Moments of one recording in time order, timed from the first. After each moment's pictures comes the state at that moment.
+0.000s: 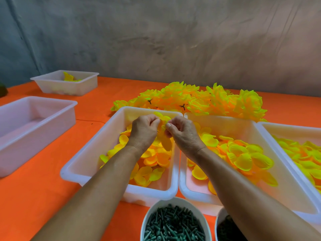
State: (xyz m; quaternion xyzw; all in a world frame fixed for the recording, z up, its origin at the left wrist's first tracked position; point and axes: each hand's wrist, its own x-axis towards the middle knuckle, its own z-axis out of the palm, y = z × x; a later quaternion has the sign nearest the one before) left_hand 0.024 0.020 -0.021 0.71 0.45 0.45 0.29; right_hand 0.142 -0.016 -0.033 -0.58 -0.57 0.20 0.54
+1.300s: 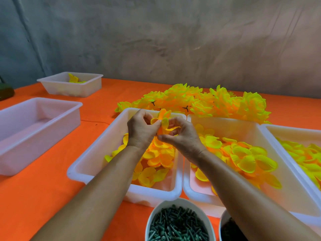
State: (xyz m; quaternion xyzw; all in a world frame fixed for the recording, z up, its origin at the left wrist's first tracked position) left_hand 0.017 0.033 -0.027 0.66 0.46 0.54 0.26; right_hand 0.133 -0.021 -0.032 -0.54 -0.57 0.28 0.55
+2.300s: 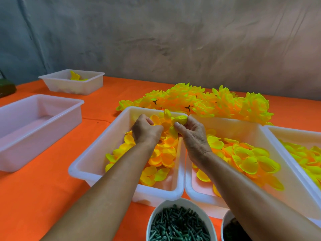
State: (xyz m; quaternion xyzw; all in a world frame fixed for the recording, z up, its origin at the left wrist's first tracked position) left_hand 0.033 0.034 -0.028 0.55 0.59 0.48 0.35; right_hand 0.136 -0.021 -0.036 -0.47 -0.48 0.31 0.67
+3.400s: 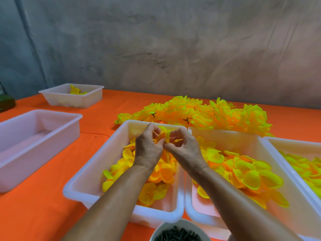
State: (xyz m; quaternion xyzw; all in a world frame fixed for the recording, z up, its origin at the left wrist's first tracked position) left_hand 0.029 0.024 -0.031 0.69 0.47 0.50 0.24; right_hand 0.130 -0.021 -0.030 -0.58 -0.54 0.20 0.57
